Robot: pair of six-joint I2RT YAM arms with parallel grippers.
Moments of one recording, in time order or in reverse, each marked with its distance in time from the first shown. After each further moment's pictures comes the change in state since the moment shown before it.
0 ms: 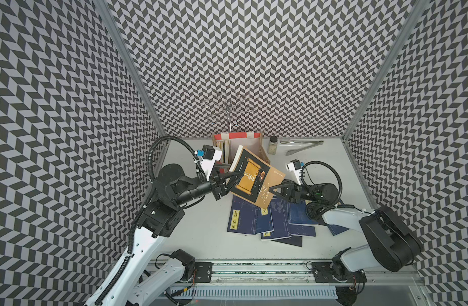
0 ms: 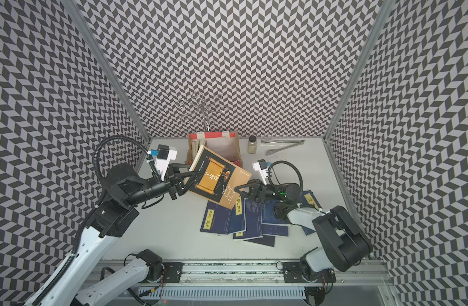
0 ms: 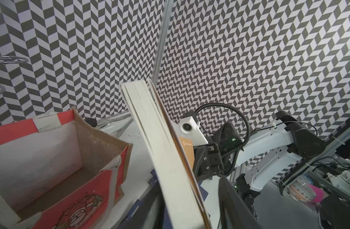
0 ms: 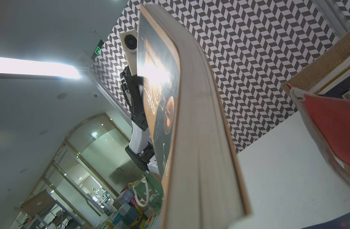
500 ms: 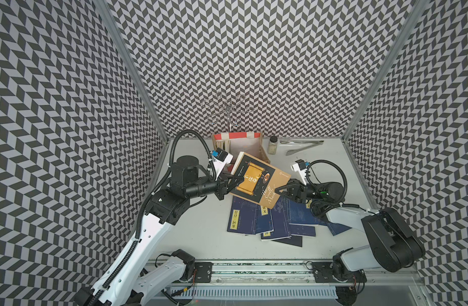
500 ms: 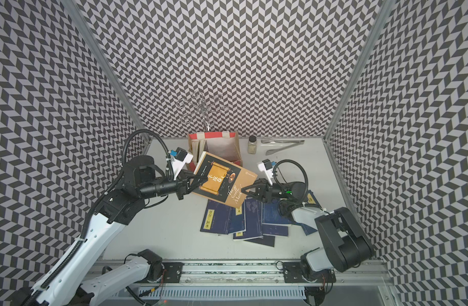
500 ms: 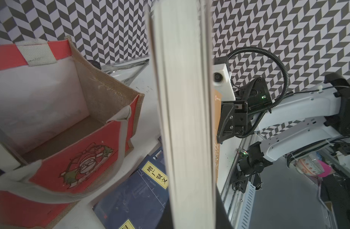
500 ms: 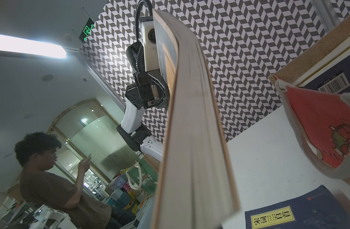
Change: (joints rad) left arm 0.005 0.100 0.060 -0.272 -0.022 0.123; right arm -0.096 -0.013 -0.013 -0.003 -0.127 -0.019
